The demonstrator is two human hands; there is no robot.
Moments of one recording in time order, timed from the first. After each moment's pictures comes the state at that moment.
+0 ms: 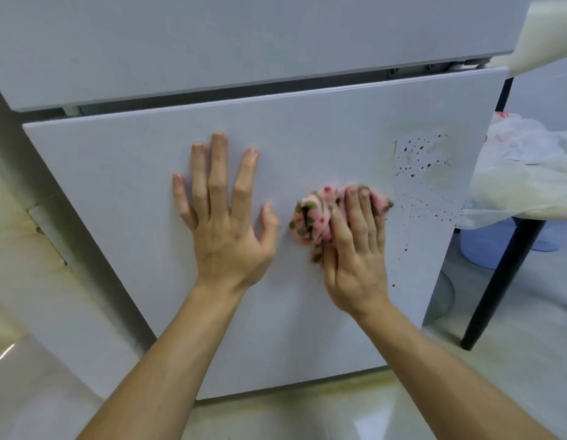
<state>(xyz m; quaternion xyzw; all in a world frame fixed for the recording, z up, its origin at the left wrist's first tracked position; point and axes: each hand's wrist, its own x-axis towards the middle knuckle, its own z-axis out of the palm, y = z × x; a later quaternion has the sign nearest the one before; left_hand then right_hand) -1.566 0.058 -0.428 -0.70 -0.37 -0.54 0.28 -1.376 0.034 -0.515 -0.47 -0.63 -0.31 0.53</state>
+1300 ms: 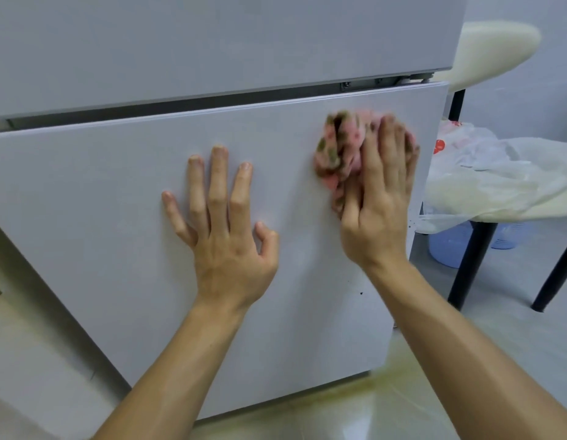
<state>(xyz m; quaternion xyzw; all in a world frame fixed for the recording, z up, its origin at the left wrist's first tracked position) -1.516 0.044 -0.430 -0.69 -0.38 -0.54 0.28 -1.319 0.026 -0.426 -0.48 -0.56 -0.29 0.61</state>
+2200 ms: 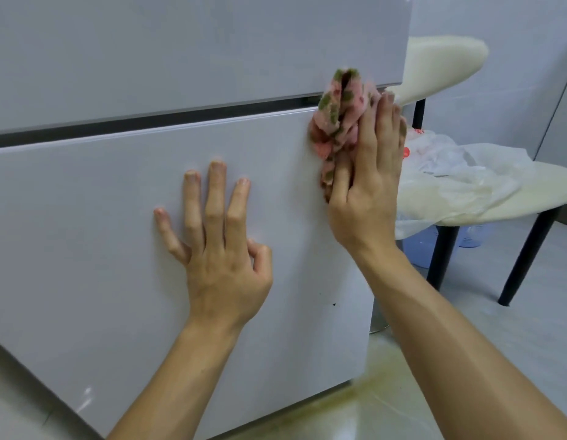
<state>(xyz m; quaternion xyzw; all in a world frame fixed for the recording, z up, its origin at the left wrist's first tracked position) -1.482 0.040 -0.434 -0.71 -0.36 -0.53 0.28 -1.286 0.030 -0.396 -0.49 -0.51 -0.31 0.64</state>
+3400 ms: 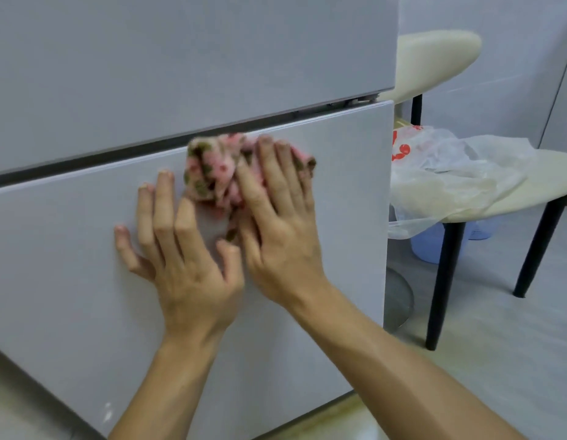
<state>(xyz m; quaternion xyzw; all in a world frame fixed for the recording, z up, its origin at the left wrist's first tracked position) -1.513 0.050 -0.417 -0.67 -0.37 -0.58 0.27 -1.389 0.030 -0.405 -0.46 -0.60 -0.27 0.59</state>
